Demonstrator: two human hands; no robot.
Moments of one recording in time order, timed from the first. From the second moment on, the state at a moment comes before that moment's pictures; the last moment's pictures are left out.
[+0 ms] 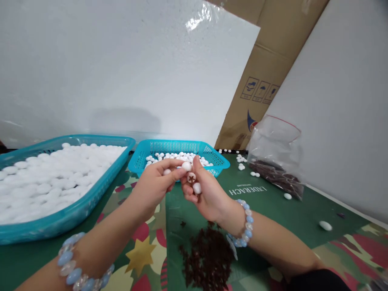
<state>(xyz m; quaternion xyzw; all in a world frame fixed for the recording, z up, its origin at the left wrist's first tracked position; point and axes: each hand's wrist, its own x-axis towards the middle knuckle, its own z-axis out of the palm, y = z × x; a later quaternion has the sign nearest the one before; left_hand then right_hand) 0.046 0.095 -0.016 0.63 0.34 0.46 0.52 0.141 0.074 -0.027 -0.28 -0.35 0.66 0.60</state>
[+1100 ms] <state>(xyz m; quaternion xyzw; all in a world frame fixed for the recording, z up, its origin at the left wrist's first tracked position) 0.022 0.103 -0.003 0.53 0.17 0.50 0.66 0.182 0.084 -0.019 -0.39 -0.90 0.20 0.07</state>
